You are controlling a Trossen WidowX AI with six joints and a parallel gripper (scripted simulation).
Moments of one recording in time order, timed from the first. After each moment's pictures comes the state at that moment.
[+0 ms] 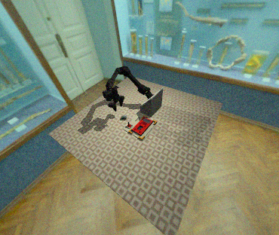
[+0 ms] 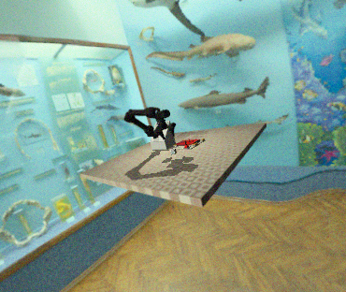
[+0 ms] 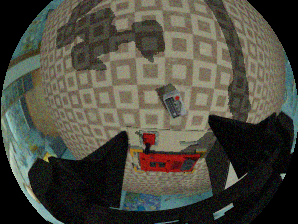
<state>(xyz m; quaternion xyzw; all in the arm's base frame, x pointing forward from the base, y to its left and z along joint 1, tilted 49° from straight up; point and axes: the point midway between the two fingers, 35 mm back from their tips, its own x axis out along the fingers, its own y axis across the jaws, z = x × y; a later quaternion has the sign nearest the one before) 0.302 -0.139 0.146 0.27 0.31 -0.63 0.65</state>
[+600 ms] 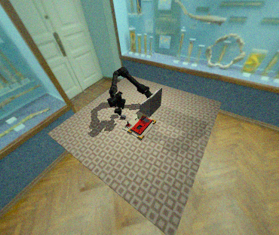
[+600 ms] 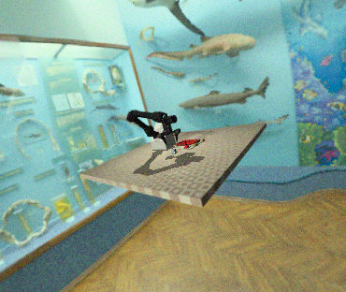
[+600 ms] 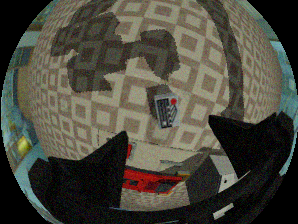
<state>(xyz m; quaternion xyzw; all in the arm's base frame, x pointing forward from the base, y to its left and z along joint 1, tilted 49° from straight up) 0.289 -0.156 0.091 0.13 0.38 -0.64 0.66</state>
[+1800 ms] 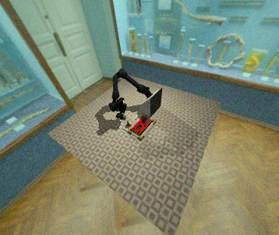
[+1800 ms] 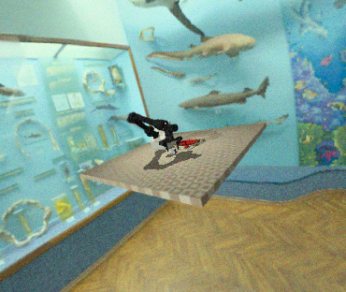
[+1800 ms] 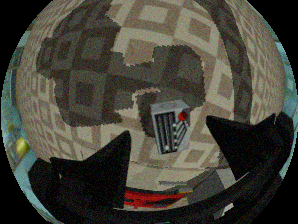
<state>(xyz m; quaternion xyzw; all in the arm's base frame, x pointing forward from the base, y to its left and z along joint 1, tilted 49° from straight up) 0.276 -0.200 0.051 0.12 0.38 -0.65 0.65</state>
